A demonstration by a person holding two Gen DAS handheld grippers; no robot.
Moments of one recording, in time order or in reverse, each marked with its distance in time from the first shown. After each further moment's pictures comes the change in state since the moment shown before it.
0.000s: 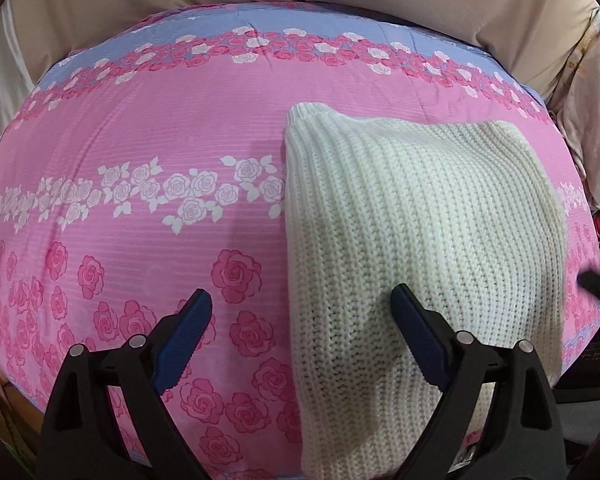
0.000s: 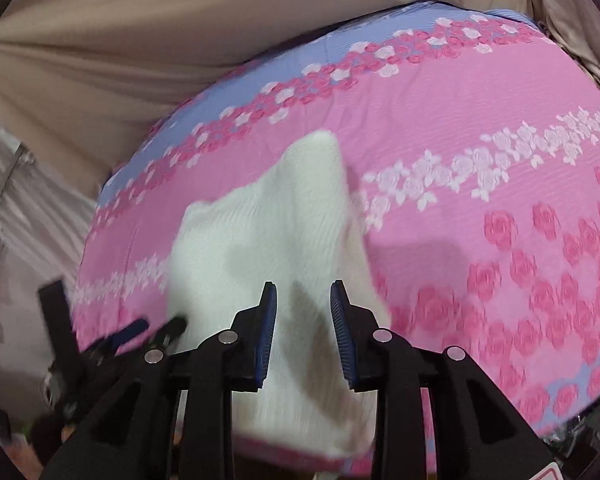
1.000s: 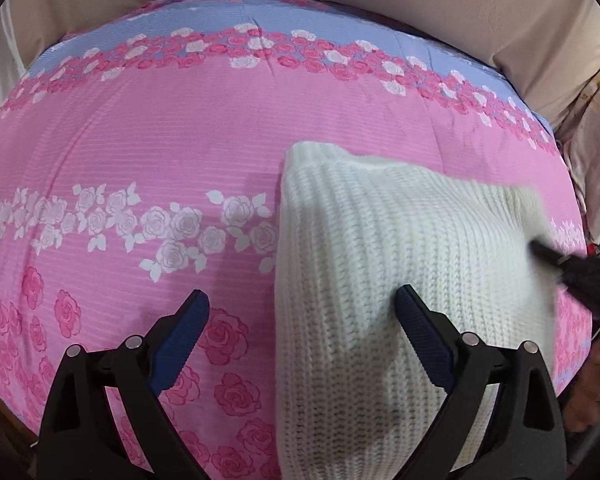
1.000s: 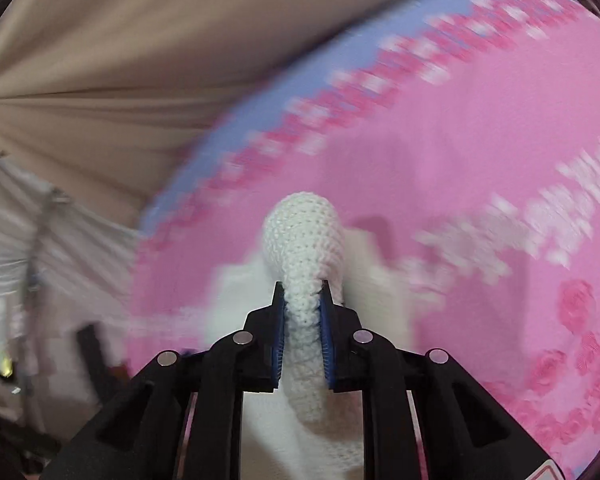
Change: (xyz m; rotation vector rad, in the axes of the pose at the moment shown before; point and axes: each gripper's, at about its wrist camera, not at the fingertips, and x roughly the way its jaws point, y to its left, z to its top) left arm 0.028 0.008 0.042 -0.073 0.032 -0.060; right arm 0.077 -0.034 0.065 0.097 0.032 0.101
